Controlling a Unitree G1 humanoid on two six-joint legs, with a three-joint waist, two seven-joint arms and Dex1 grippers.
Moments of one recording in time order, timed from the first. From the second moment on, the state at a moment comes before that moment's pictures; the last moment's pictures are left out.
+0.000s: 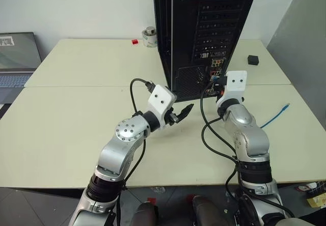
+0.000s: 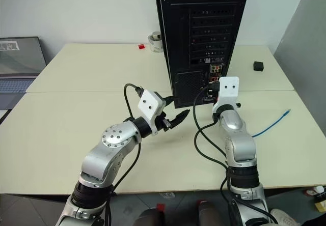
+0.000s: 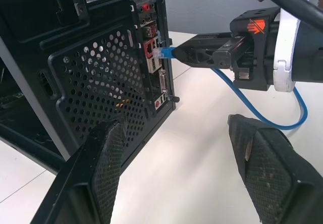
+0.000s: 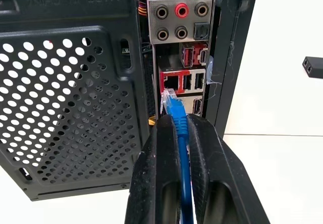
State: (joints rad) left arm -0.43 0.28 -0.20 -0.40 -0.18 0.58 -0.46; right arm -0.54 -0.06 -0.04 -0.17 0.09 0.62 -0.07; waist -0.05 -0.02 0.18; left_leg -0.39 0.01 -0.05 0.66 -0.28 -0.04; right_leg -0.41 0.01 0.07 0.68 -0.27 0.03
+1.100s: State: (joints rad) left arm -0.43 0.28 -0.21 -0.40 -0.17 0.58 -0.46; right arm -0.59 -0.07 -0.05 -0.09 0.09 0.58 -0.06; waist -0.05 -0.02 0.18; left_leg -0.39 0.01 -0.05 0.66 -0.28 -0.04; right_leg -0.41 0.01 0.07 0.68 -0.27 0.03
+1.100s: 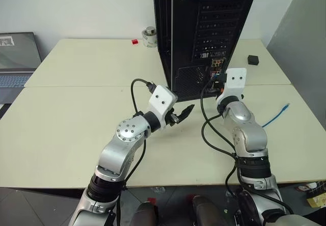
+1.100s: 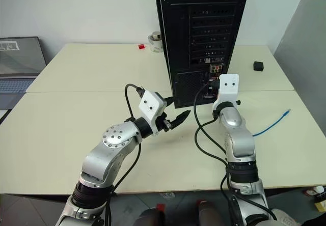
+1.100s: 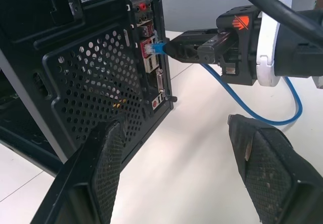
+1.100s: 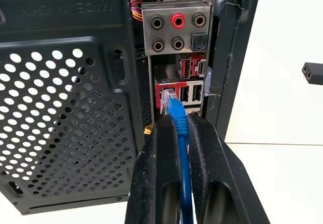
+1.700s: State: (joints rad) left arm -0.43 0.28 -0.21 -0.40 -0.17 0.58 -0.46; right arm -0.62 -0.07 -0.04 -0.03 0.06 0.55 -0.07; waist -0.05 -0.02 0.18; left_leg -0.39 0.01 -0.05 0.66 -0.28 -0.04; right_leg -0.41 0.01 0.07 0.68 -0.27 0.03
